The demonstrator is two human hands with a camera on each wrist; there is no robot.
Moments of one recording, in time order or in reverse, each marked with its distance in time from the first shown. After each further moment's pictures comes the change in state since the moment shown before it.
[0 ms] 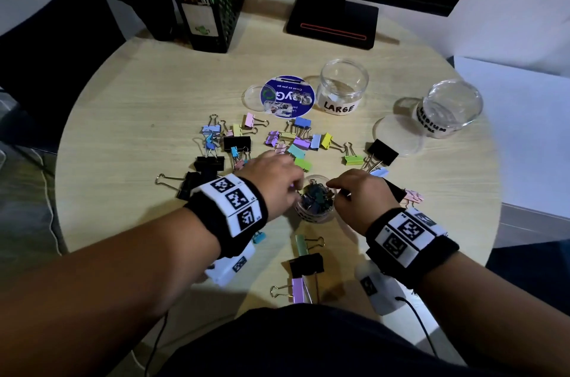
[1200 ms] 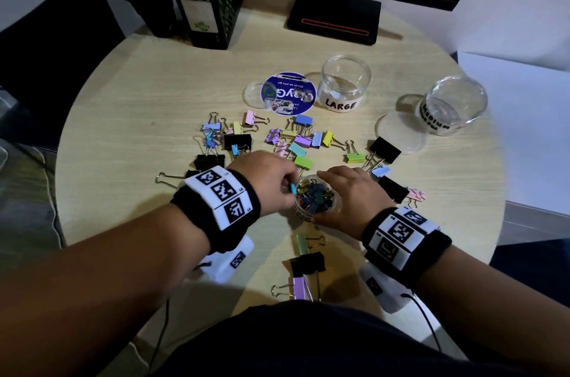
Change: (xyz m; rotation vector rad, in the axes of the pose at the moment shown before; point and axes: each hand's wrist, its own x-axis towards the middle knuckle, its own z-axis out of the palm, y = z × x) left_hand -0.003 -0.007 -0.009 -0.051 -0.022 -0.071; right_hand 0.001 -0.006 0.002 -0.217 -0.175 -0.057
